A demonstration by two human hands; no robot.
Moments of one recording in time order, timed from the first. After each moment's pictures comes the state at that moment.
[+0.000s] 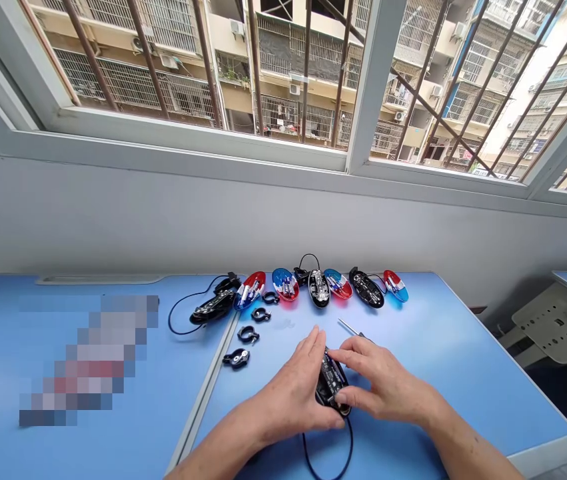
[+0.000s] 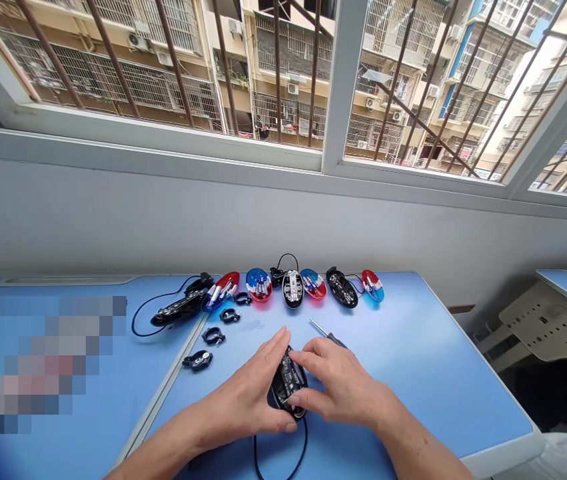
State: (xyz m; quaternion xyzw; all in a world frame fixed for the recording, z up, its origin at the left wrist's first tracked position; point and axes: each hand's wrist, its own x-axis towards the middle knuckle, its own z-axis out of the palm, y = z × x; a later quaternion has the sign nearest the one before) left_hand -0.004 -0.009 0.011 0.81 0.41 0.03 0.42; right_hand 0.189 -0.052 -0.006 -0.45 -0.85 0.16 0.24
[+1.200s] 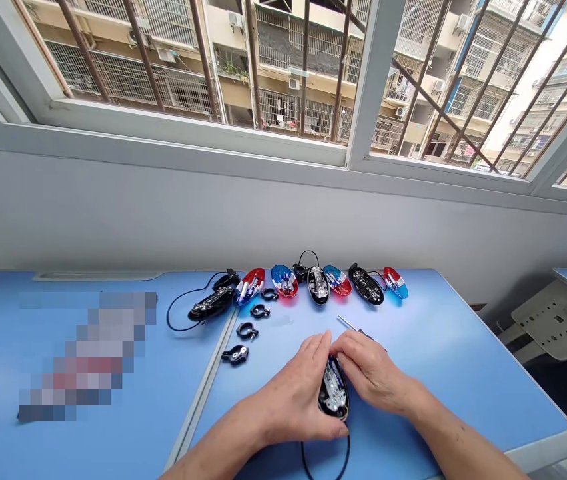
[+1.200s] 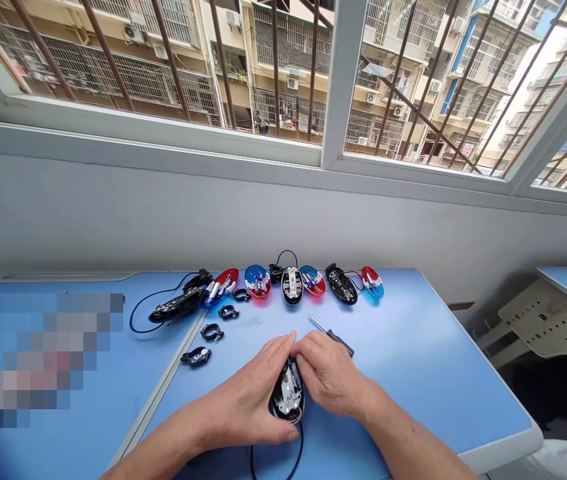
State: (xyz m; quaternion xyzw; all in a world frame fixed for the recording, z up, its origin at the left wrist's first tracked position) left_hand -0.002 -0.005 -0.004 0.86 0.30 0.11 0.40; right_hand 0.176 -0.041 -0.013 -0.46 -0.82 0.15 0.32
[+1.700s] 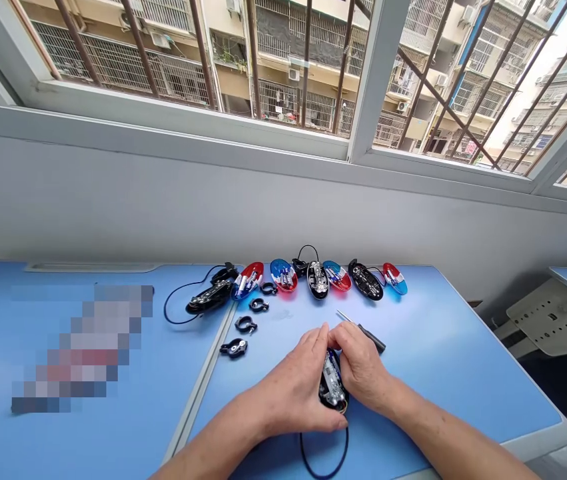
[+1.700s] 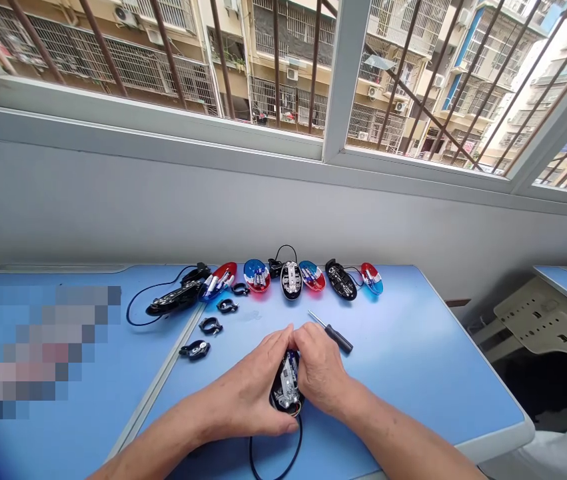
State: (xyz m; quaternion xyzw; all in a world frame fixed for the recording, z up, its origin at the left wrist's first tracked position) left_hand 0.001 -0.007 0.006 0.86 0.29 0.15 0.39; right_hand 0.157 -0.033 -0.038 -0.50 -0.76 0.09 0.40
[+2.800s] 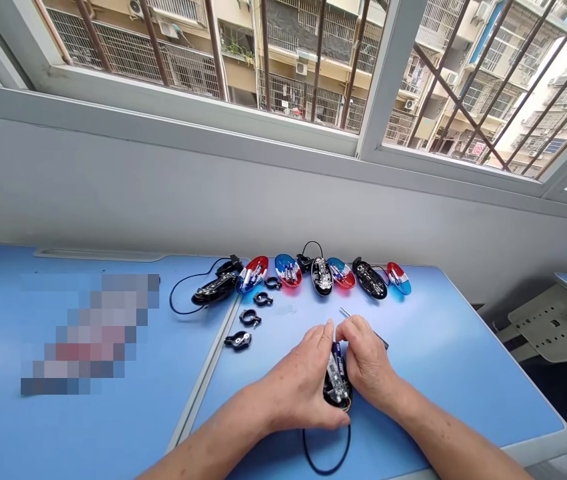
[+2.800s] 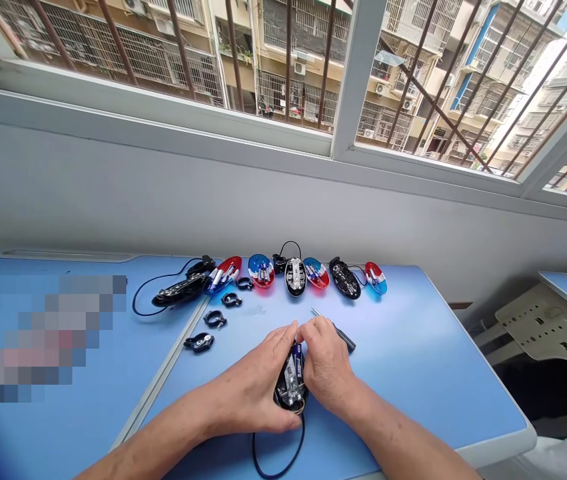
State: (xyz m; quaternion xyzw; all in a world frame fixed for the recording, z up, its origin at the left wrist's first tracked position) left_hand 0.002 -0.009 0.001 0.86 0.31 0.14 0.37; right_hand 0.159 -0.035 -0.041 -0.52 -0.75 0.04 0.40
